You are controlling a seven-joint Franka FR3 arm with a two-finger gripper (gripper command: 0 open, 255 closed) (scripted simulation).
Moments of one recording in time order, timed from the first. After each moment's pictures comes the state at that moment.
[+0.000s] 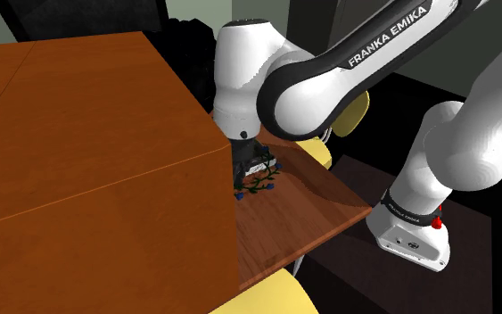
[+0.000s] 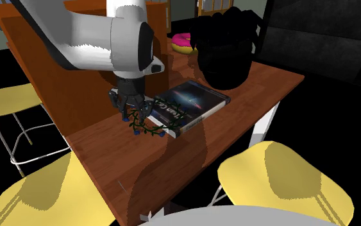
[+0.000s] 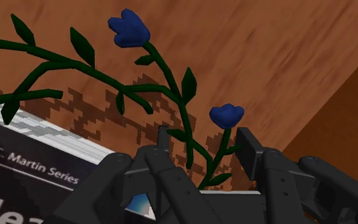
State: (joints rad) arm 0.25 -0.19 0.50 -2.44 0.27 2.36 0.37
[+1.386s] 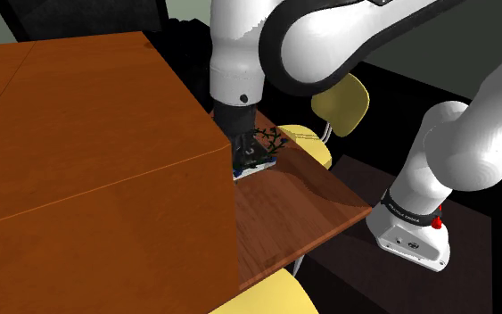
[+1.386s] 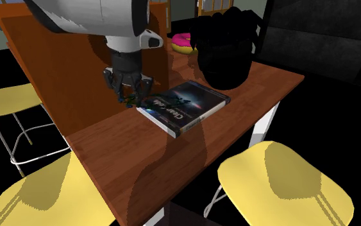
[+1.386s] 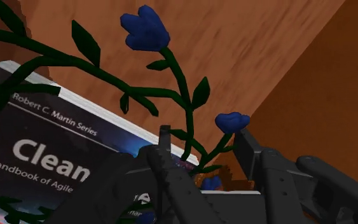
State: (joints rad) arm 0.25 -0.28 0.47 -2.35 0.28 2.18 0.37
